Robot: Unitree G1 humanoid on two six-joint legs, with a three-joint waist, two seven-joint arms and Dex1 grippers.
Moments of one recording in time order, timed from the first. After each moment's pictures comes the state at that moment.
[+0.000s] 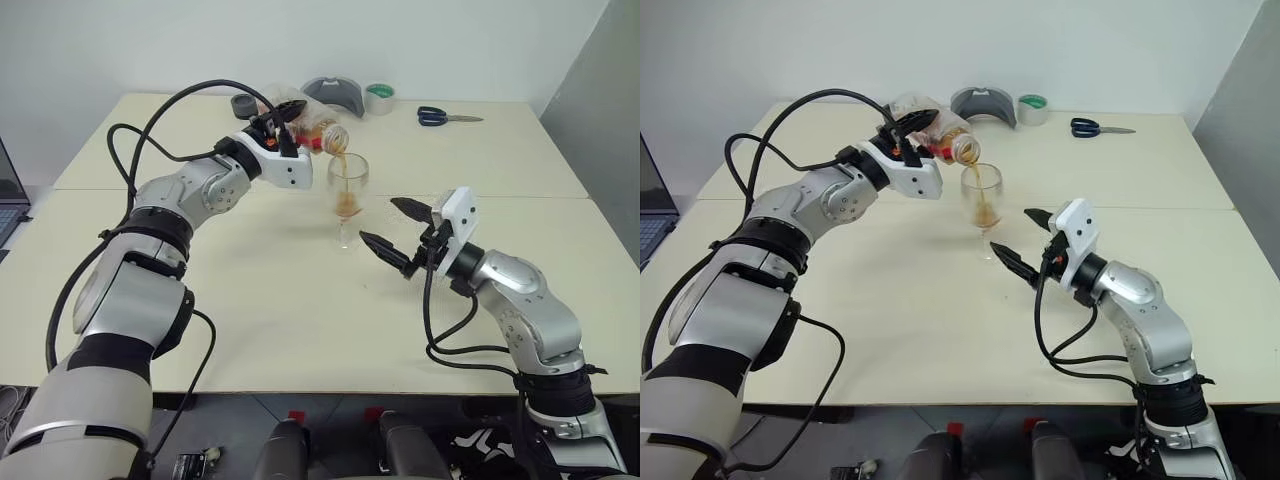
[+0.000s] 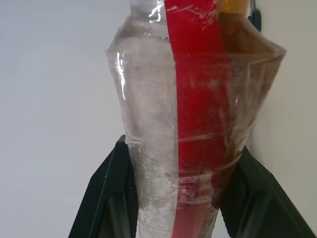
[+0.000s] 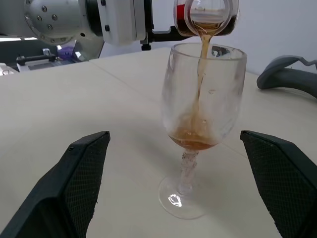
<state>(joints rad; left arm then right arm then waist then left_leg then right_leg) -1.28 0.59 -0.49 1.16 0.80 -0.76 0.21 -0.41 -0.35 0.05 -0.33 0.38 0.47 0.61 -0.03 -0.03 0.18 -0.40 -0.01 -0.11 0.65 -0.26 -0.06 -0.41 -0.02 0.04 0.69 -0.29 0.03</state>
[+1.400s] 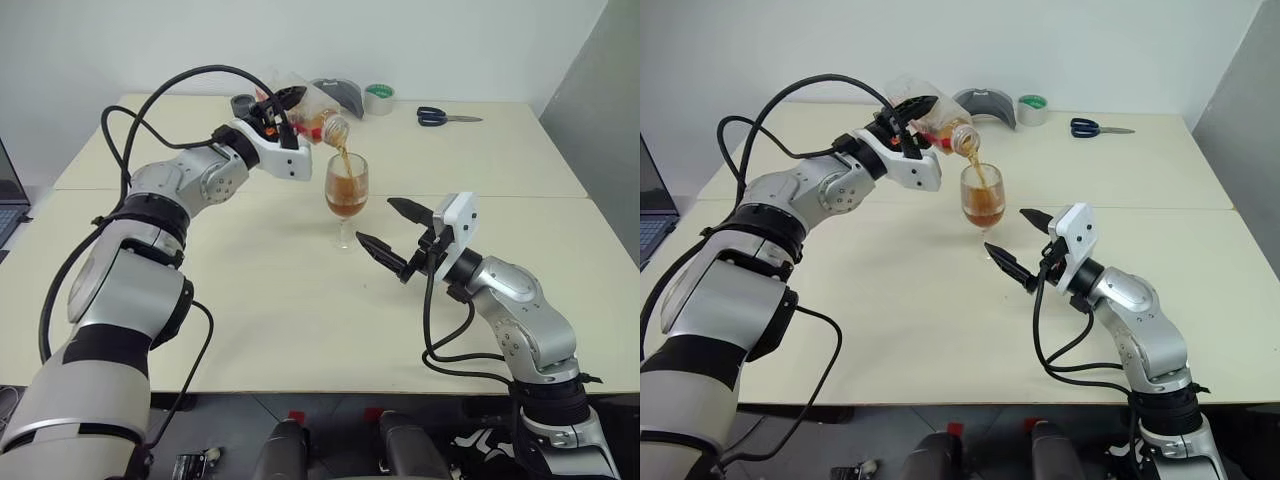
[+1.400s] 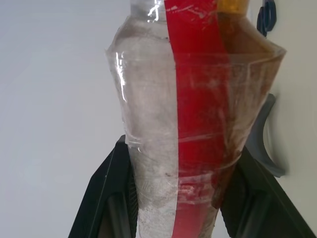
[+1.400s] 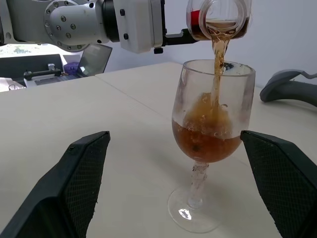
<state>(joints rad) -1.35 0.59 -0.53 1.21 0.84 -0.75 0.27 -0.37 -0.34 0.06 -0.36 0.38 0.42 0.60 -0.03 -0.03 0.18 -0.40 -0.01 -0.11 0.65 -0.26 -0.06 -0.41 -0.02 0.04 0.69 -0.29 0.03</state>
